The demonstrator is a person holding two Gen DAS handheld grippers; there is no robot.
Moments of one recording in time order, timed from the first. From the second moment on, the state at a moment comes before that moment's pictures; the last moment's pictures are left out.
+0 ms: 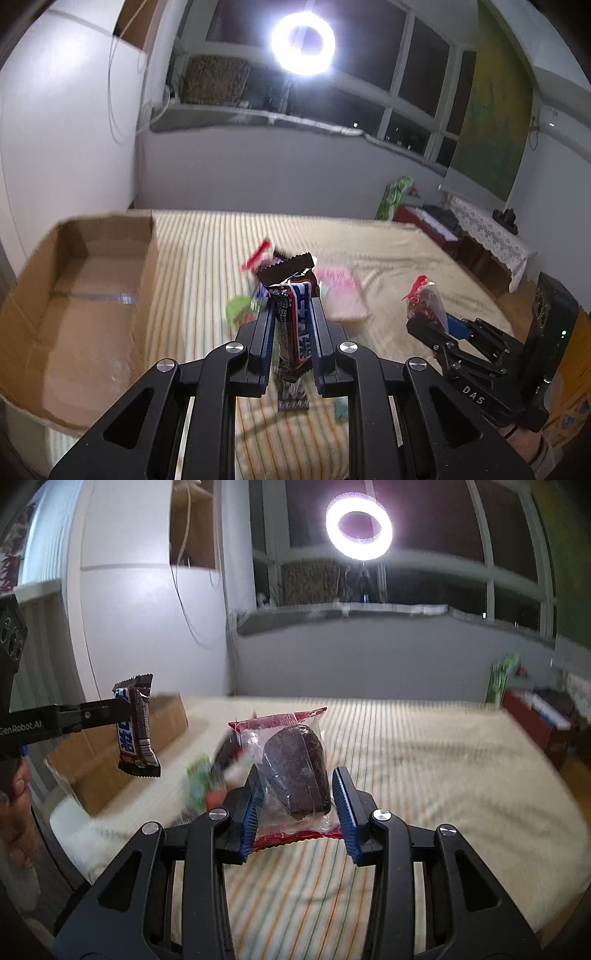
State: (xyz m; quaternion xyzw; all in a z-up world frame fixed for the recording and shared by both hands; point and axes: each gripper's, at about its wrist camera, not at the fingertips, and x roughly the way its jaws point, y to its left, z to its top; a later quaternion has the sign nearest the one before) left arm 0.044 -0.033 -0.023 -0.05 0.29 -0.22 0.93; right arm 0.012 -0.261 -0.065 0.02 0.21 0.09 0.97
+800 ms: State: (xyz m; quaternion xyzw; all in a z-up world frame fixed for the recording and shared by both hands) left arm 0.021 0.029 0.027 -0.05 0.20 -0.16 0.97; right arm 0.013 -0.172 -0.008 -0.03 0.19 0.12 0.97
